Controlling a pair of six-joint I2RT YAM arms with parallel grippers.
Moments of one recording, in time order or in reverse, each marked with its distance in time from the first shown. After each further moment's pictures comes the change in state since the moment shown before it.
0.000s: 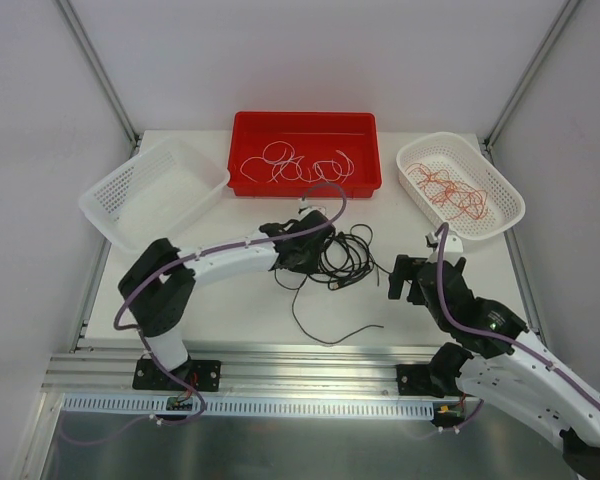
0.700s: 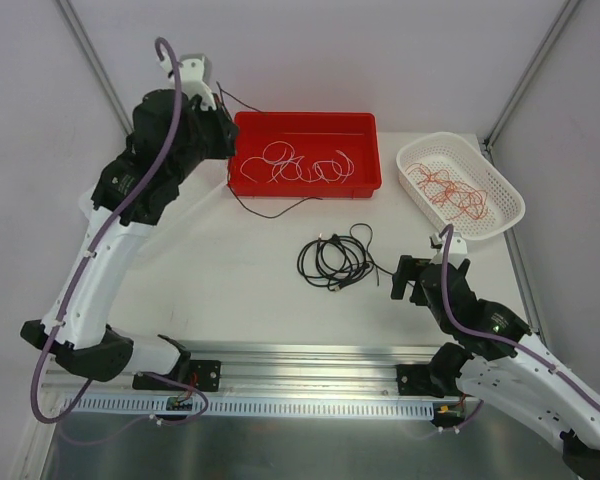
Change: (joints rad) left arm 0.377 -0.446 0.623 -0.255 -0.003 0.364; right arm 0.000 -0.025 0.000 -0.022 0.031 0.007
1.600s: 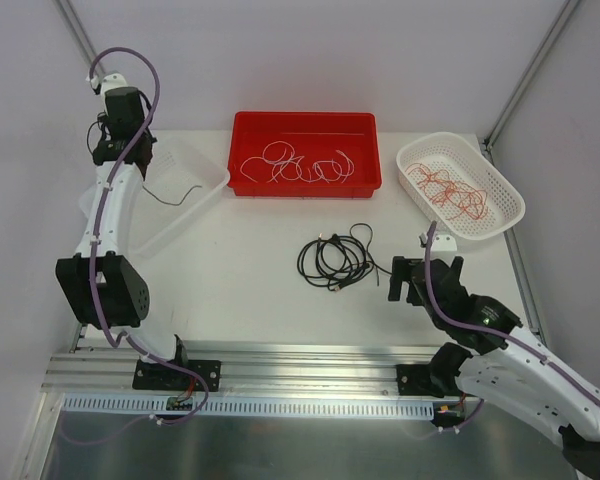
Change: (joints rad) left arm 0.620 0.286 -0.150 0.277 -0.206 0.106; right arm 0.000 0.051 0.000 -0.009 -0.011 -0.035
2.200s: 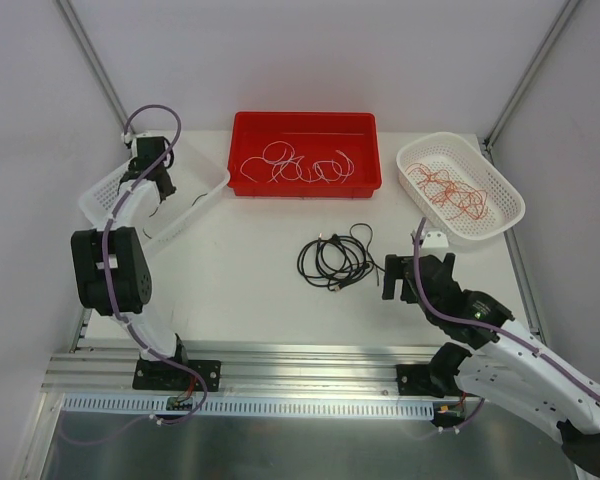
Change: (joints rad) left arm 0.014 0.079 -0.385 0.126 0.015 -0.037; right arm 0.000 0.072 0.000 0.060 -0.032 -0.016
